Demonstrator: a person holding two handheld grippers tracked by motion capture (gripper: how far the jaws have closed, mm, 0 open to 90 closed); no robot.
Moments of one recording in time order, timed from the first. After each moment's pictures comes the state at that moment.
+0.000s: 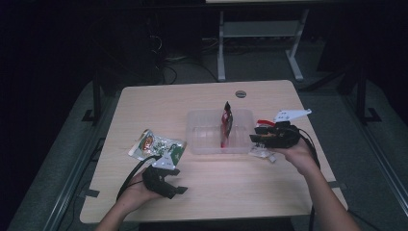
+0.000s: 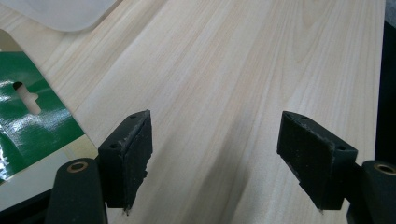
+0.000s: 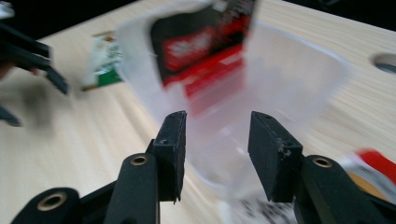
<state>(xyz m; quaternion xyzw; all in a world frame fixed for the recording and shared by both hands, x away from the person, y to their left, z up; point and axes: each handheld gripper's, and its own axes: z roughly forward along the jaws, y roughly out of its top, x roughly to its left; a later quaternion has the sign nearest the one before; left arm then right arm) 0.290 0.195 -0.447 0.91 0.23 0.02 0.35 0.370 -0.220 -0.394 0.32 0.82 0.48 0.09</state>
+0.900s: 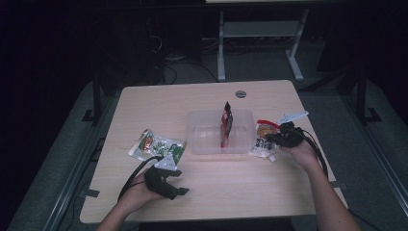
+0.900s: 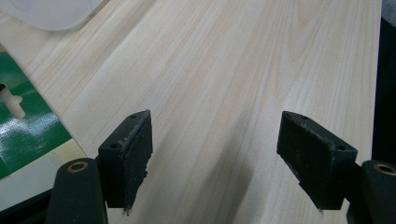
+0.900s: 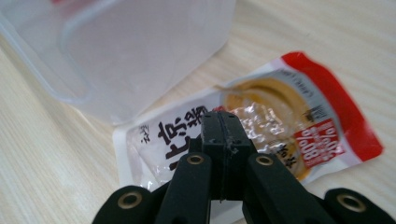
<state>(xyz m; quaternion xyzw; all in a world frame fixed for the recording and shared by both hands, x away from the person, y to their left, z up) 0.289 0.191 -0.449 0.91 0.22 0.01 0.34 0.400 -0.250 -0.444 0.39 0.84 0.35 0.11</state>
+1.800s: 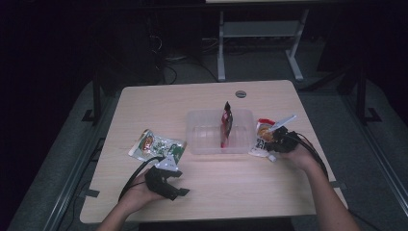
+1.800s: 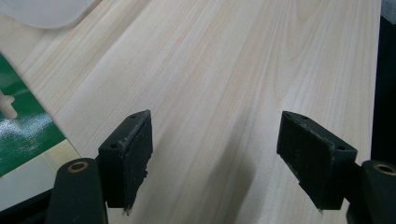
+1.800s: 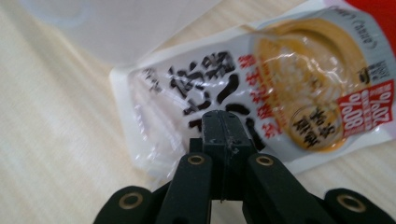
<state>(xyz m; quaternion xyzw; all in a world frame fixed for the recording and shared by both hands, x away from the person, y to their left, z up) 0.288 0.189 -0.450 0.91 0.22 0.01 0.34 0.396 -0.238 -0.456 0.36 0.89 0.26 0.09</state>
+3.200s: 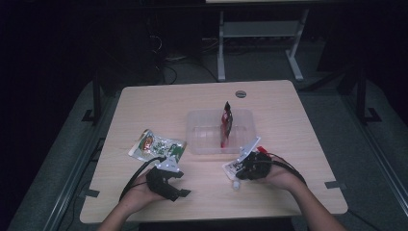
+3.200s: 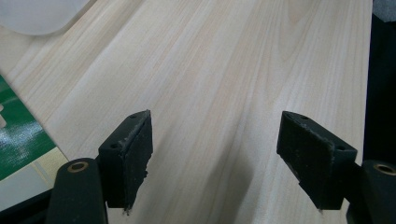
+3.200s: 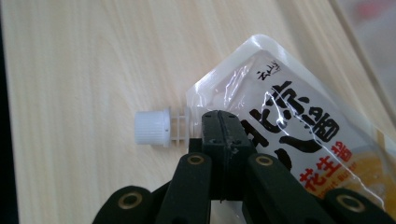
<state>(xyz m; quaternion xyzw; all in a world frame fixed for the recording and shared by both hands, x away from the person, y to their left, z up) 0.286 0.185 -0.449 0.92 0.21 0.00 0.34 0.329 -0.138 -0.451 0.15 0.95 0.27 0.00</state>
